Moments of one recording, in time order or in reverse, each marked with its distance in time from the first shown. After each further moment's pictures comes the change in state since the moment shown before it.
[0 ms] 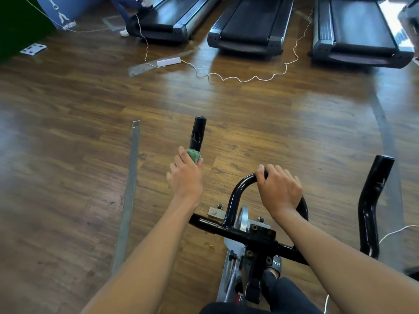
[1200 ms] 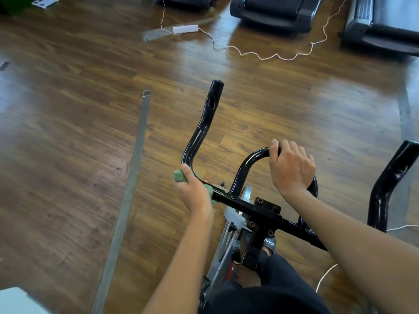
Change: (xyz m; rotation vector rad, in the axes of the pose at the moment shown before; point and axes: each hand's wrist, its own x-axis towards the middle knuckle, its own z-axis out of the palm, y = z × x) left_hand -0.103 -0.004 0.008 -1.280 0.037 -0.899; right_hand -0.001 0.008 0.005 -0.043 0.053 -0.082
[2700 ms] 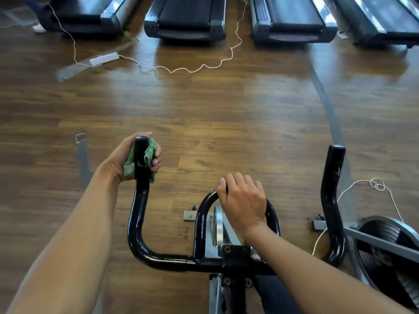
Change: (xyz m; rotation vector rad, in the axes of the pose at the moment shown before) left_hand 0.151 0.159 0.138 0.450 -1.365 -0.320; right_hand 0.003 -0.005 0.012 -0.120 0.215 -0.023
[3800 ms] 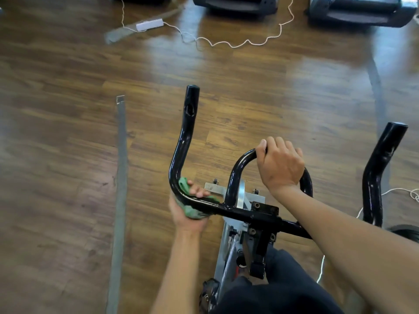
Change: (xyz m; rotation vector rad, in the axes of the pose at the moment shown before) left_hand -0.073 -0.213 0.119 -1.185 0.415 0.468; right_hand -0.002 -0.002 0.001 0.011 -0.009 0.017
